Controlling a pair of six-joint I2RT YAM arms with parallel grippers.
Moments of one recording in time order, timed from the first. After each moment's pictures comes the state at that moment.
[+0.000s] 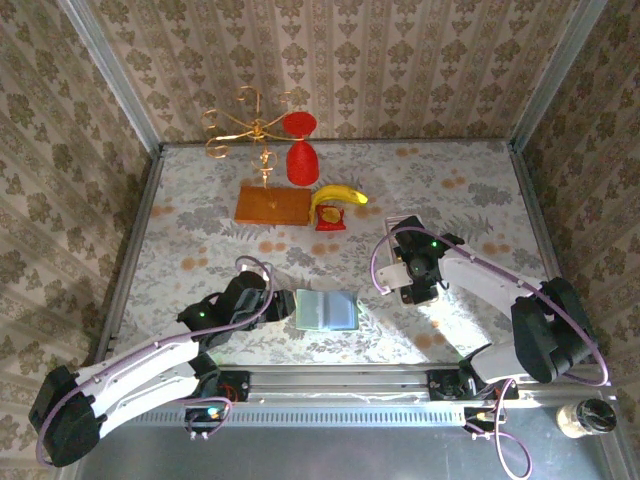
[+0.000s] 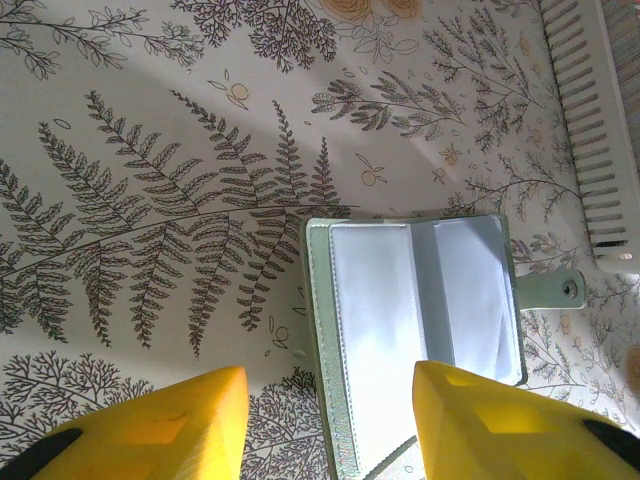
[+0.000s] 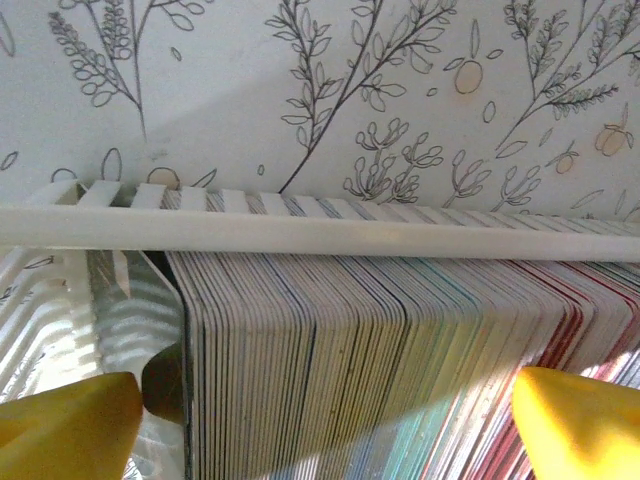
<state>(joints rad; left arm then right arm) -0.86 0.79 0.37 -0.34 0.00 -0.83 0.46 1.41 0.83 -0.69 0.17 -1.39</state>
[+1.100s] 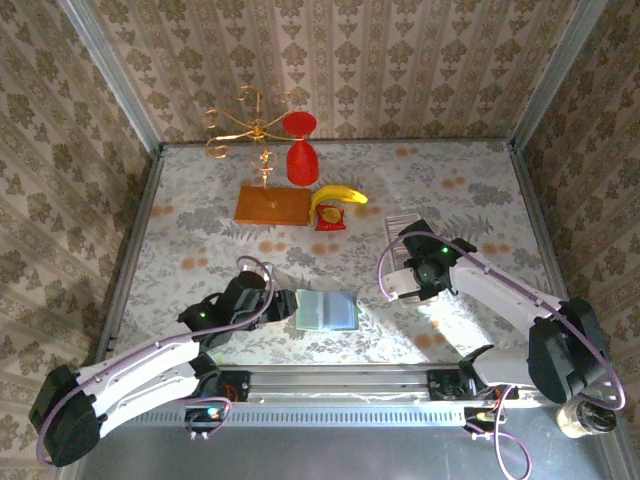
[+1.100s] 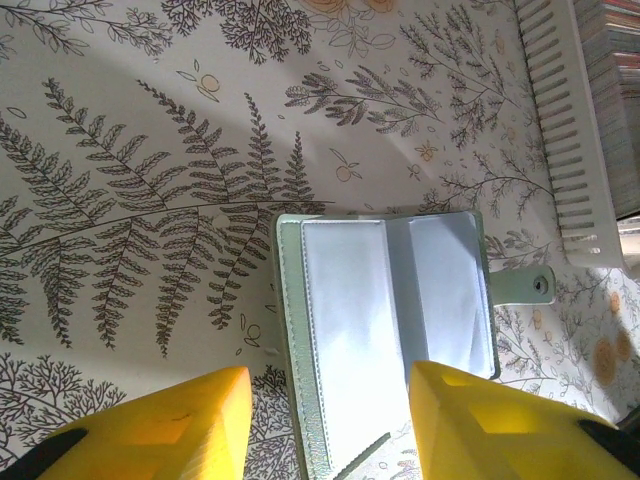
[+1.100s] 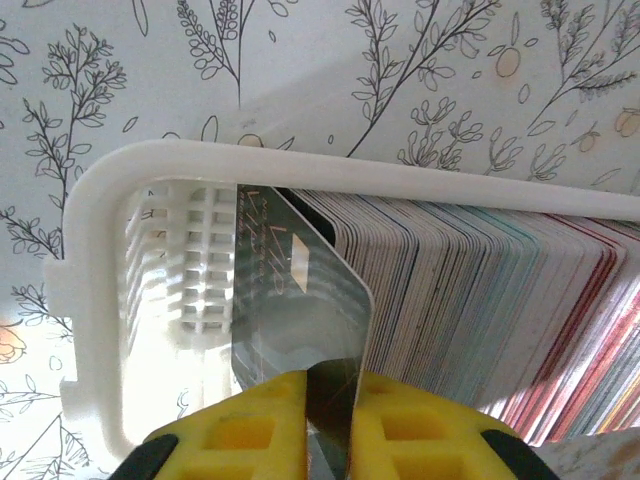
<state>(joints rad) -0.86 0.80 0.36 -0.30 0.04 -0.86 0.46 1.29 0.81 -0.80 0.15 -1.40</state>
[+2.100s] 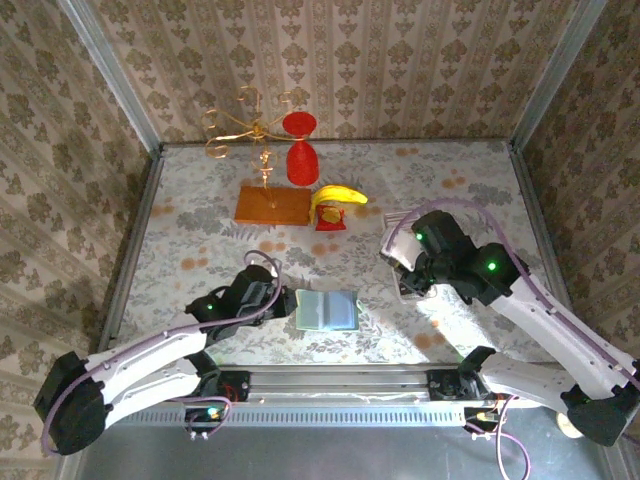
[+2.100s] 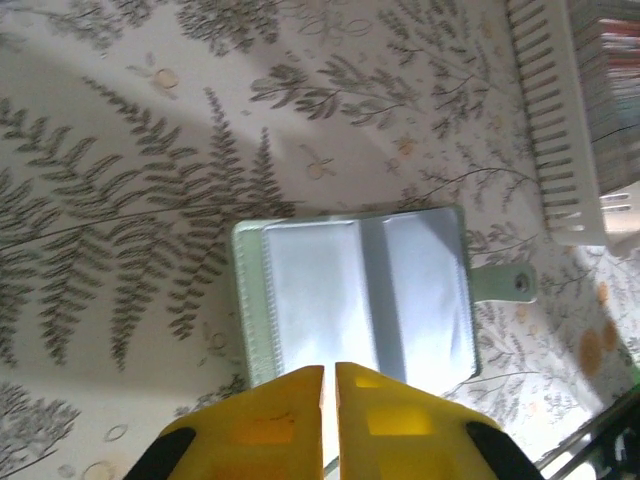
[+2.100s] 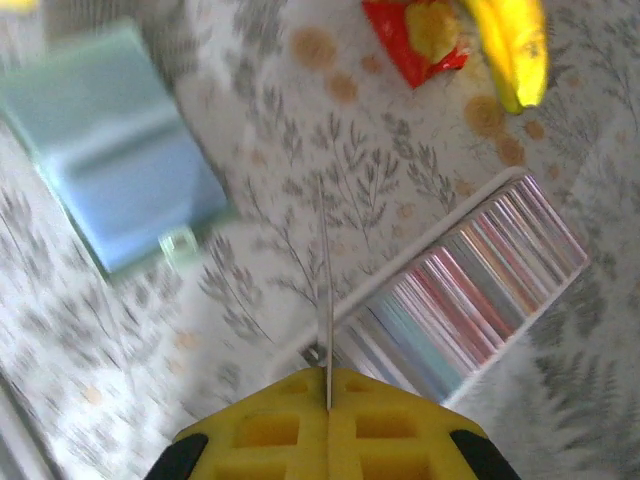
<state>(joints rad) -0.86 0.90 0.42 -0.27 0.09 -0.85 0.65 1.00 1.10 -0.98 0.03 -0.30</state>
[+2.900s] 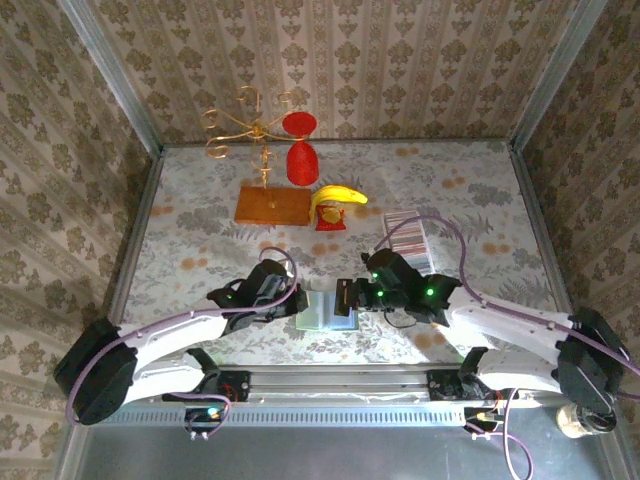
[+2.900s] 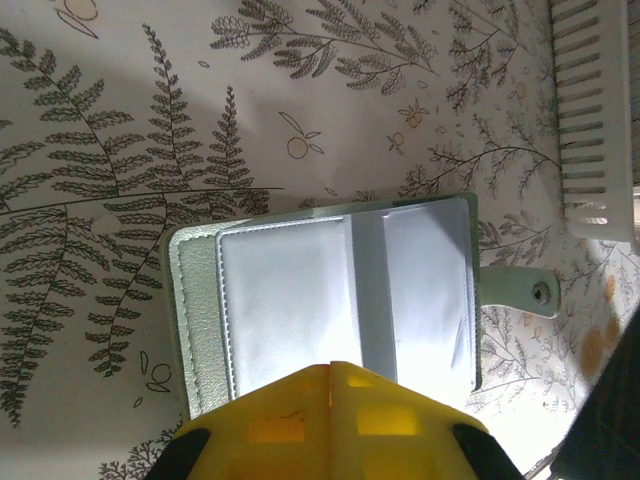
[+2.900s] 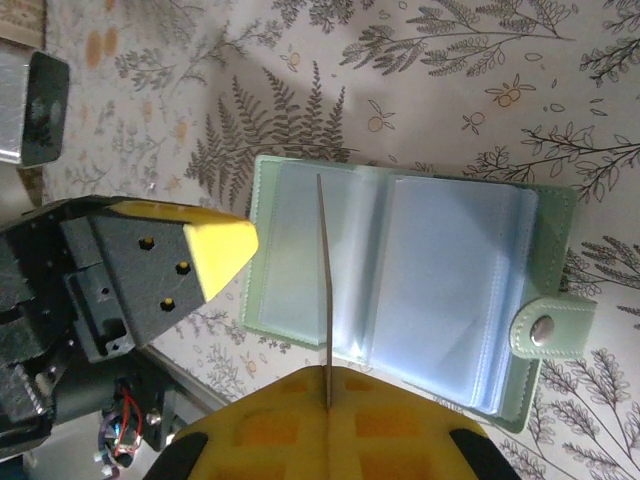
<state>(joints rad) -0.86 1.14 0.44 -0.13 0.17 -0.89 0.87 1.19 0.69 -0.29 -0.13 0.93</state>
